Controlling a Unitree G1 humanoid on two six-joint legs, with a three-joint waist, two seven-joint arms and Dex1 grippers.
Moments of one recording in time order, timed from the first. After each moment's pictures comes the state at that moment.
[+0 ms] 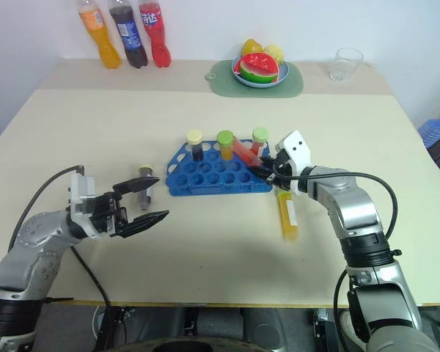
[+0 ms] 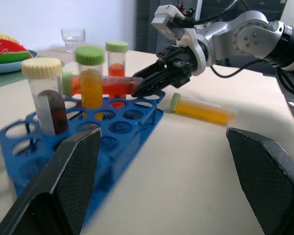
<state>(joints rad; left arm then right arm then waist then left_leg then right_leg) -0.03 0.59 0.13 -0.27 -0.62 0.16 -1.10 -0.49 -0.56 0.07 0.00 0.32 0.60 0.77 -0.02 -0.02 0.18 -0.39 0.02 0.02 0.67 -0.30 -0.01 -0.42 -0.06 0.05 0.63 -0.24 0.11</state>
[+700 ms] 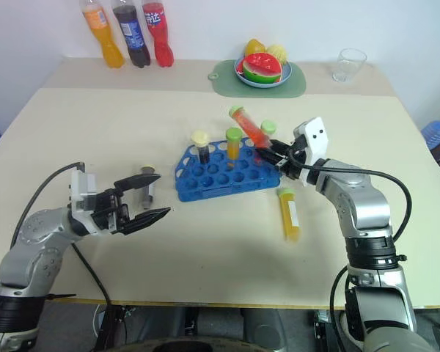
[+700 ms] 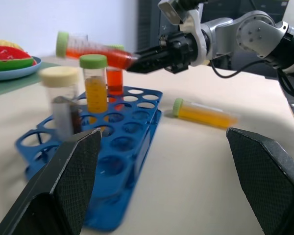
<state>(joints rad) -0.06 0.58 0.12 -0.25 -0.62 0.16 -1.10 -0.48 -0.52 -0.10 -0.06 0.42 0.60 0.69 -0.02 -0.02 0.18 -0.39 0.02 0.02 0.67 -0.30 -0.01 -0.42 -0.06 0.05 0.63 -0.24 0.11</state>
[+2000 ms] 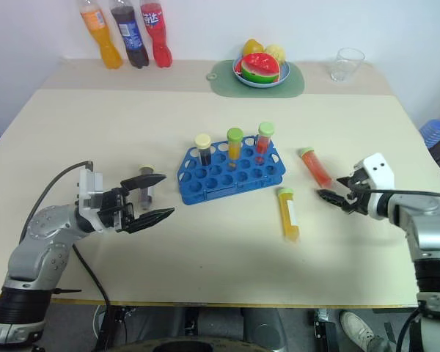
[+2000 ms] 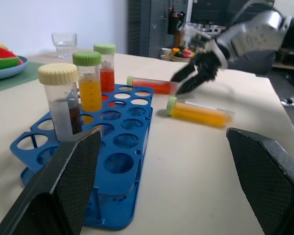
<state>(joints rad) -0.10 0.56 0.09 -0.20 -0.60 0.14 -1.14 -0.31 -0.90 -0.16 0.21 0.32 0.60 0.88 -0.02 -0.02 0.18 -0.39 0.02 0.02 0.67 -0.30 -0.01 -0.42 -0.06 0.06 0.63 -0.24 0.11</state>
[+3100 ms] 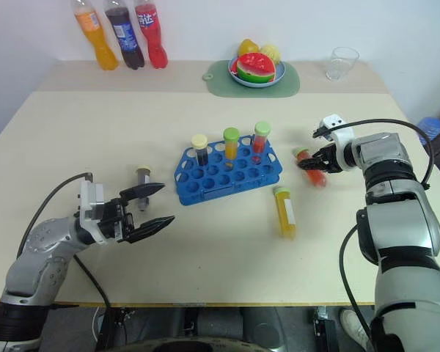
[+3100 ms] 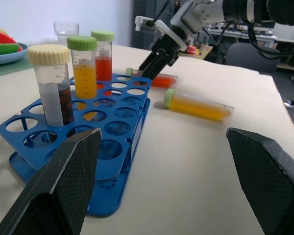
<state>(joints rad) 0.00 0.55 0.09 -0.26 -0.59 0.14 -1.08 -1.12 -0.70 0.22 1.17 -0.08 0.47 1.08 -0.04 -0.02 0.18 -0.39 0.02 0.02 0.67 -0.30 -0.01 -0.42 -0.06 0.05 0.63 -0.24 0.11</state>
